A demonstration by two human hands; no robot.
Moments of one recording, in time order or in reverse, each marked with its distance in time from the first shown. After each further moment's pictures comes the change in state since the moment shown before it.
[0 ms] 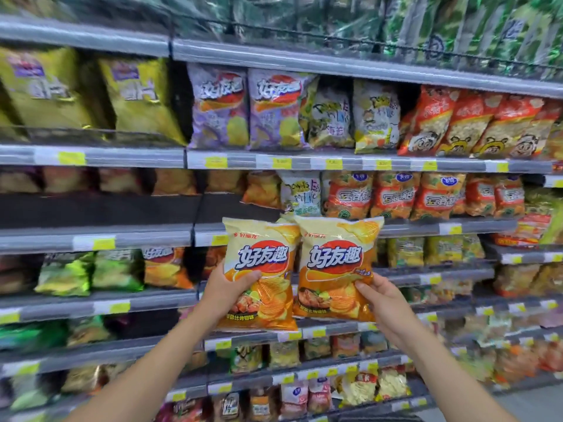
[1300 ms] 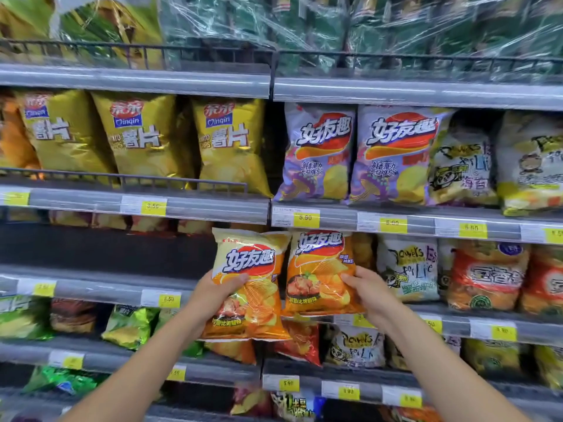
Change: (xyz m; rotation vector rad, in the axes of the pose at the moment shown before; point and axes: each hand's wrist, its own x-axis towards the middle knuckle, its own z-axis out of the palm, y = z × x) left_hand 0.147 0.013 -0.190 -0.047 0.234 -0.041; right_hand 0.234 -0.045 0.236 -0.198 -0.192 0.085
